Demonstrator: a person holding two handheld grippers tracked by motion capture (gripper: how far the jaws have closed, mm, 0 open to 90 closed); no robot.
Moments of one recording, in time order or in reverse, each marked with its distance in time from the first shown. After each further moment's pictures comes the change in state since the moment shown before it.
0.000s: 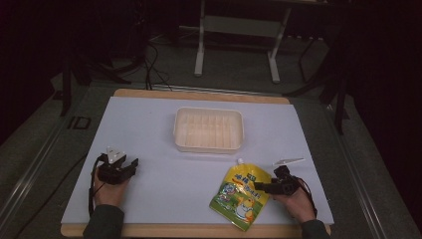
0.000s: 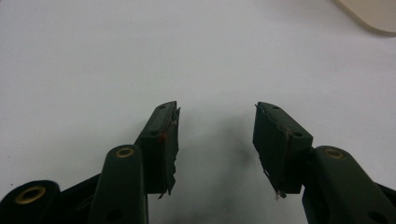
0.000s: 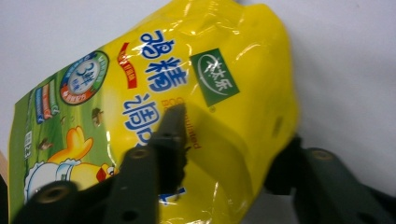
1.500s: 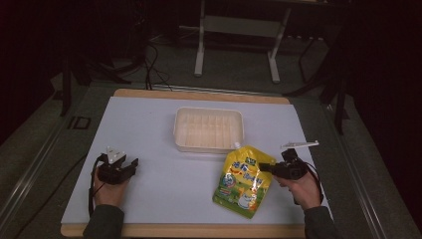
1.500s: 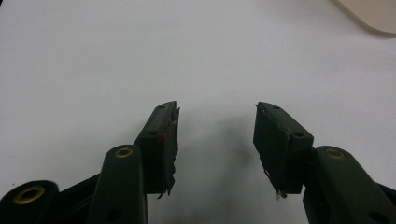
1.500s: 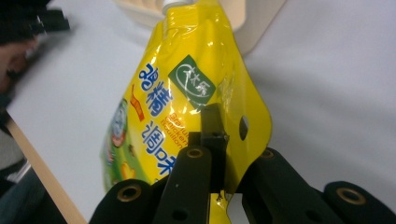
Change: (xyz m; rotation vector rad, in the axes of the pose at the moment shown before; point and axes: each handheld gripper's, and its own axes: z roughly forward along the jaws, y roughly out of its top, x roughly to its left) left arm 0.000 0.000 0.000 -0.004 0.003 -0.004; right arm 0.017 0.047 -0.046 -0.132 0.016 0.012
